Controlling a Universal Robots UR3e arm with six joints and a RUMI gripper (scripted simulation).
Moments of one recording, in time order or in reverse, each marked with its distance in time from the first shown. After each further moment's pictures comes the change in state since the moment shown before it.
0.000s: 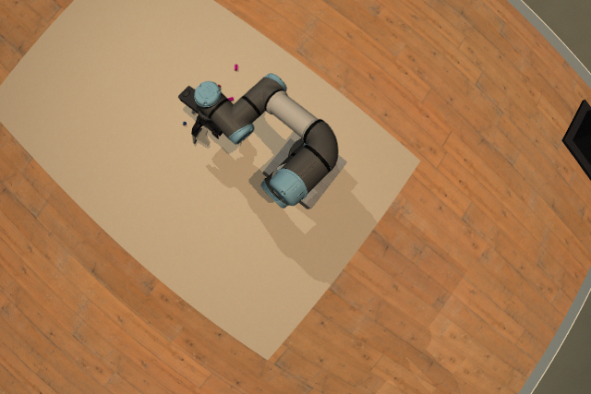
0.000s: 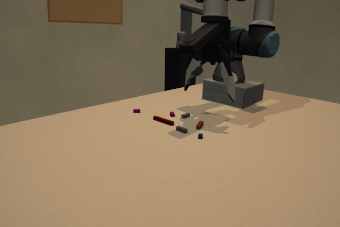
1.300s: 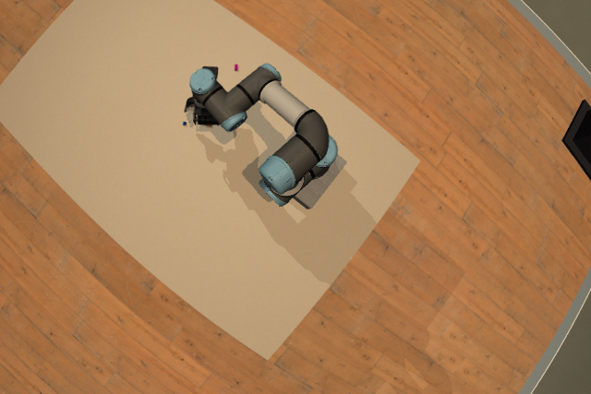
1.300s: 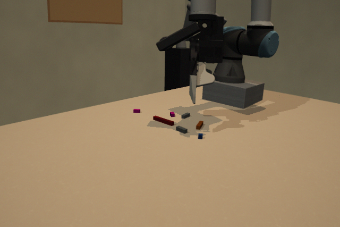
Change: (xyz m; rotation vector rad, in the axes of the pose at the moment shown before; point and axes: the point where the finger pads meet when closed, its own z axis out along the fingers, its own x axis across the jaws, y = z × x) arm 0.026 -0.026 -0.001 0.001 -0.011 0.905
